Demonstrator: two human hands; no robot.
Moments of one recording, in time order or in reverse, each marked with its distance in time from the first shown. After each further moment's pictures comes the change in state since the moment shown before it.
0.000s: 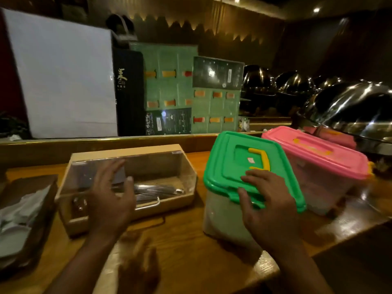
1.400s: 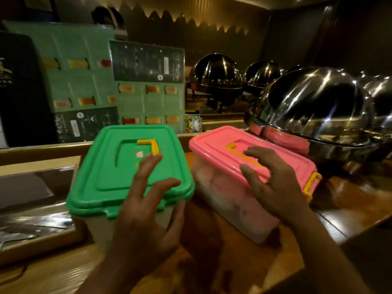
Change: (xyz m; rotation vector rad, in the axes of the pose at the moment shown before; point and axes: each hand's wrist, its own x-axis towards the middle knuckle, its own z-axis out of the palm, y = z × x) left_hand -0.076 0.205 0.285 -0.041 -0.232 0.500; right_hand 0.132 0.321 -0.094 0.096 -0.169 -0.026
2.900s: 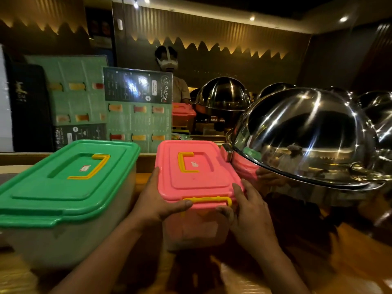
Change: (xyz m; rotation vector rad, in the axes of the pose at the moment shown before) left_hand 0.073 0.012 0.212 -0.447 -0.163 -0.537; right_hand 0.006 0.182 -0.030 -0.234 -0.290 0.105
